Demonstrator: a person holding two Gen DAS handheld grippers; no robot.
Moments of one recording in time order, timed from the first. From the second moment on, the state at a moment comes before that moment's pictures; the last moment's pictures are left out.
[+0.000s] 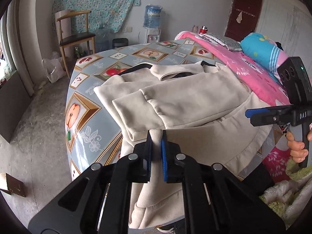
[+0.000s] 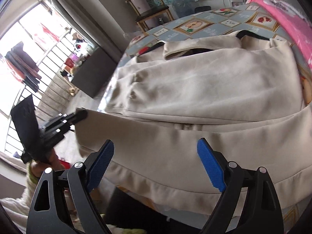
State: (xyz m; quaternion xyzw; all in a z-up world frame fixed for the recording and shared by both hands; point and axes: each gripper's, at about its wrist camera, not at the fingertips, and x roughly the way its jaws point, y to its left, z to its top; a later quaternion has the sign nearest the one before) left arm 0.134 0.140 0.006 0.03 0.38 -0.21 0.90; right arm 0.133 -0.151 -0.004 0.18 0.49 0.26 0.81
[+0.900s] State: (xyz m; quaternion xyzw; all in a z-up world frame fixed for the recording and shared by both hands) left arm 0.060 0.095 -0.005 0.13 0.40 -0.27 0.87; right arm 0.169 -0.069 -0.105 0.42 0.62 0.34 0.56
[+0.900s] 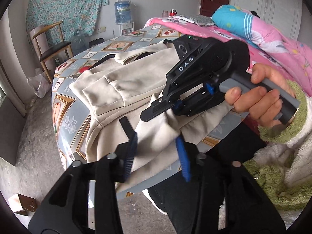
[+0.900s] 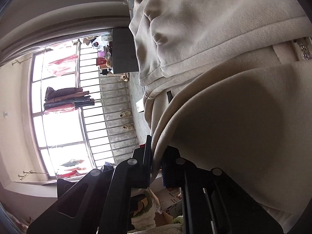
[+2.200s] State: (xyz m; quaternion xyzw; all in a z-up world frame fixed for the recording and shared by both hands) left arm 0.142 0.101 -0.055 0.04 0.49 -0.14 0.86; right arm 0.184 -0.345 -0.056 0.11 0.52 0.10 0.84
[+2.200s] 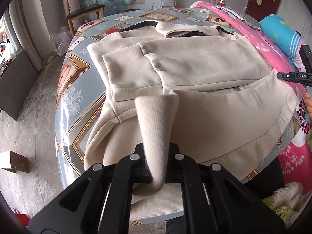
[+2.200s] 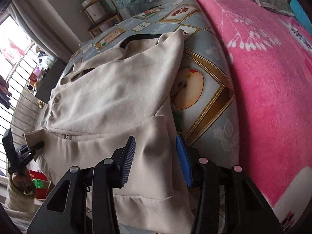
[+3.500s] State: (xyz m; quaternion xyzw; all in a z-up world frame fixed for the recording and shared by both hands) left arm 0.077 0.108 0.042 0.02 0.35 -0.15 0.93; right arm 0.074 -0.306 0.071 -0.01 0.32 0.03 0.95
